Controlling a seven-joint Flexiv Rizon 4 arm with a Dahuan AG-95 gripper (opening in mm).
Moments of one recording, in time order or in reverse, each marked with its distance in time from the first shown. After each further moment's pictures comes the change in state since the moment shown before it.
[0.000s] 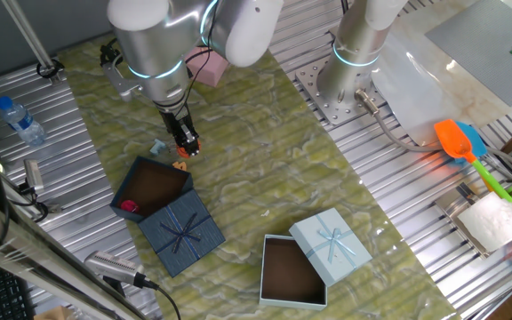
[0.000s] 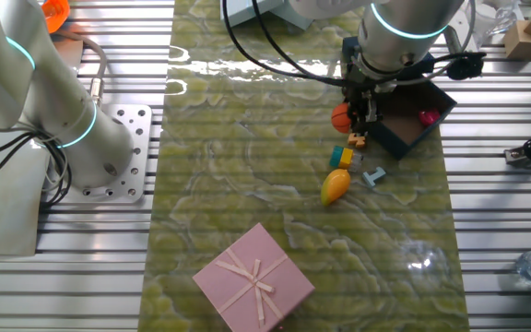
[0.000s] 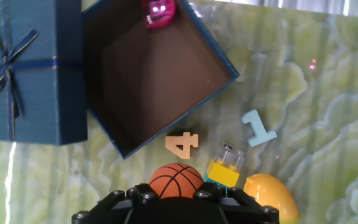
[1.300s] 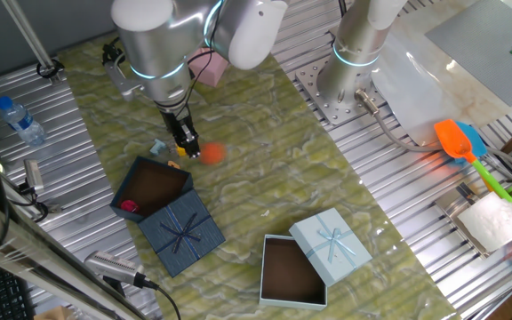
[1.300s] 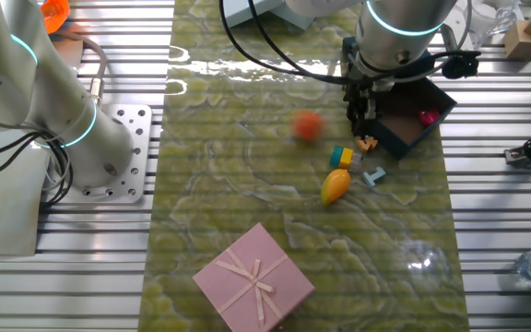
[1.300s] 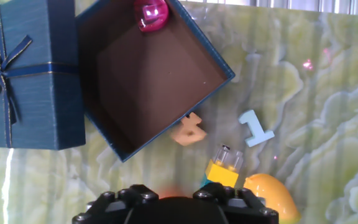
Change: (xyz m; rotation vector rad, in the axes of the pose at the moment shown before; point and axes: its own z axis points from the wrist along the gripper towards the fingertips) arm 0.000 0.000 0.000 0.006 -0.014 -0.013
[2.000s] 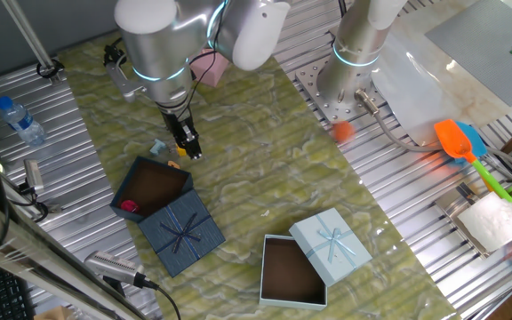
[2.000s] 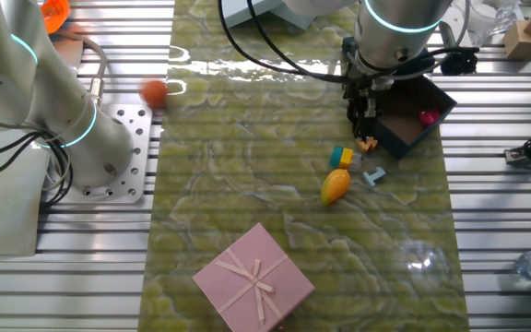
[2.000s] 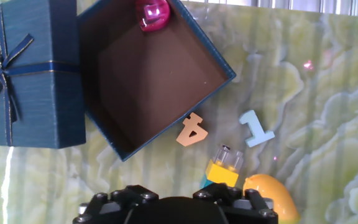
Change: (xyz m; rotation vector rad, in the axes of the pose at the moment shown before) arm 0.001 0.000 0.000 0.017 -0.004 0.004
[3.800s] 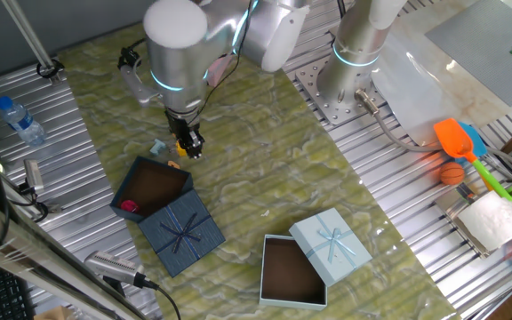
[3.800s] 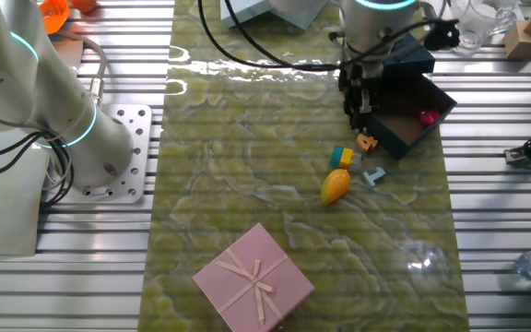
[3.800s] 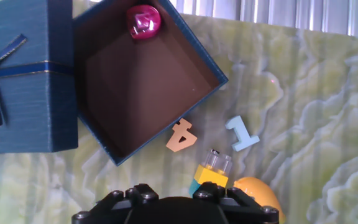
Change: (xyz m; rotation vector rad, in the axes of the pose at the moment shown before) arm -0.002 0.001 0.000 0.123 -0.052 0.012
